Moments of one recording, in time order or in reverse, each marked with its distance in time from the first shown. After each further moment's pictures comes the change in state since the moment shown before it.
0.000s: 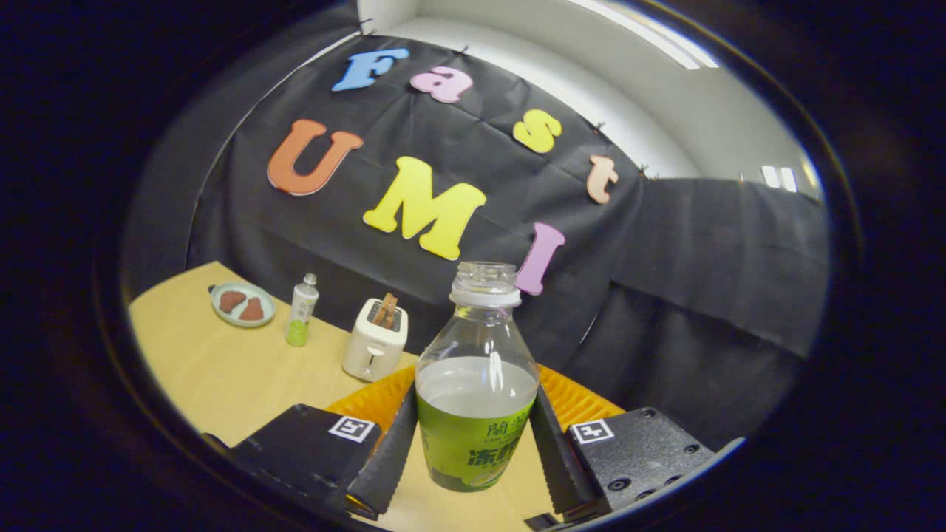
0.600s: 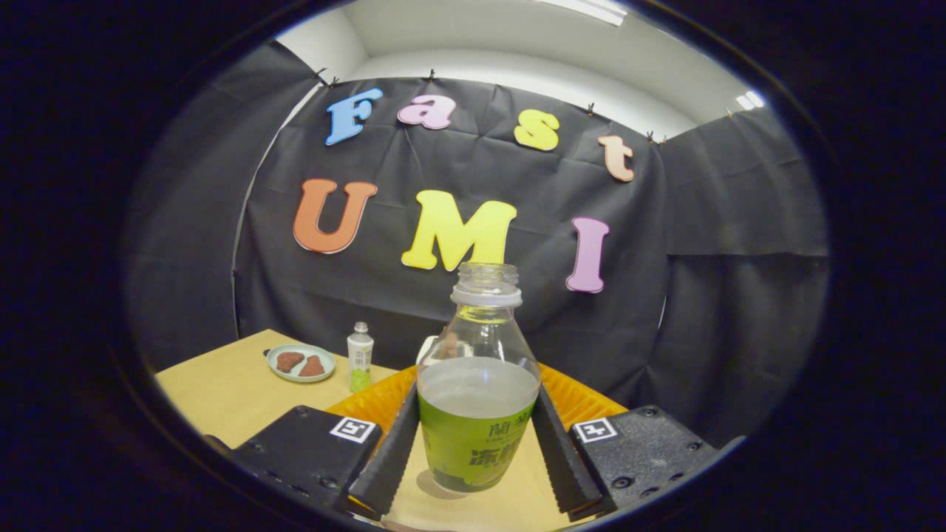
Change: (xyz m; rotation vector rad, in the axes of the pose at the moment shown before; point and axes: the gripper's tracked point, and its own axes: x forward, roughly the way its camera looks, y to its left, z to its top) arm 0.056 0.048 -0.034 0.115 -0.122 0.224
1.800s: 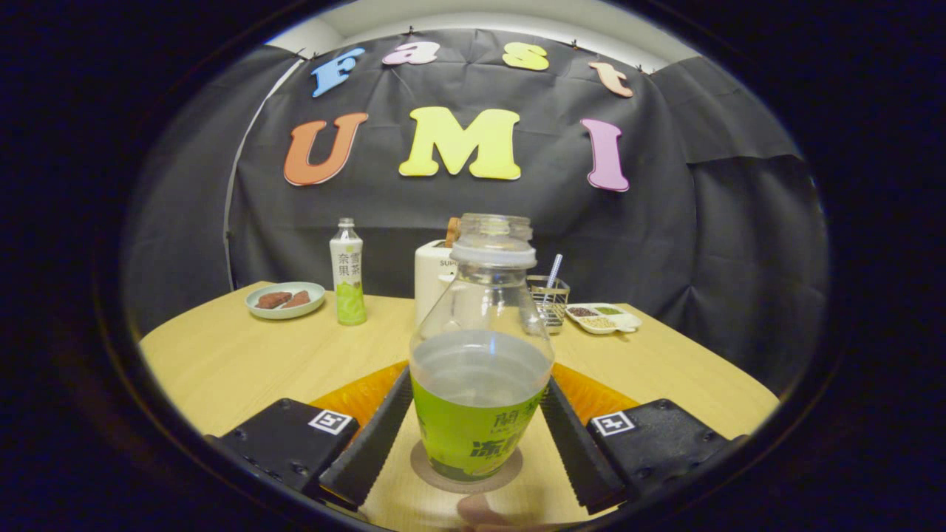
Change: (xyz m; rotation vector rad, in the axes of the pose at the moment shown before) arm 0.093 0.021 -0.179 0.115 0.174 0.091
